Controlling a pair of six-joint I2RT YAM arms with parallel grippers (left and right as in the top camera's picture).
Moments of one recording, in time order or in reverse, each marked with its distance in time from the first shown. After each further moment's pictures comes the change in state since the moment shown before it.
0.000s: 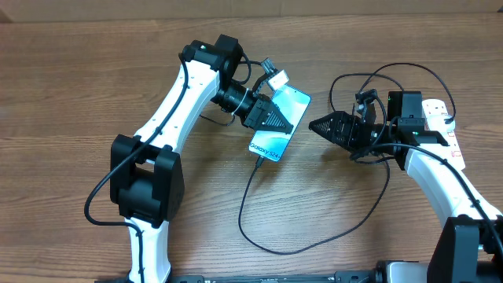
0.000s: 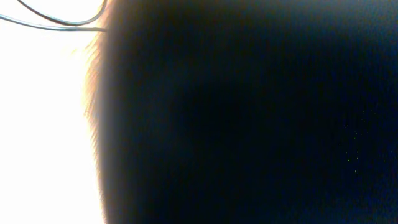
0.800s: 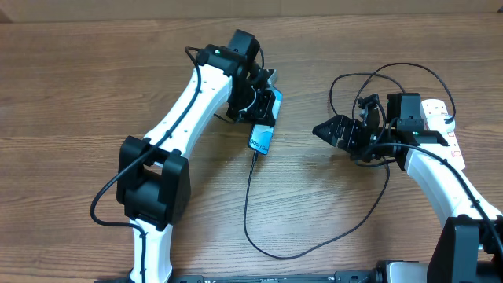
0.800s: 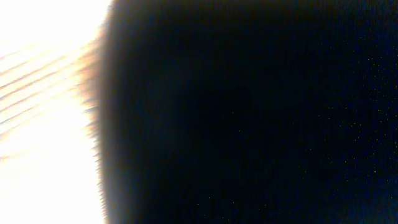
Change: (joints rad) left arm -0.071 0.000 -0.001 0.212 -0.717 -0.843; right arm 0.000 0.000 0.000 -0.071 0.148 -0.009
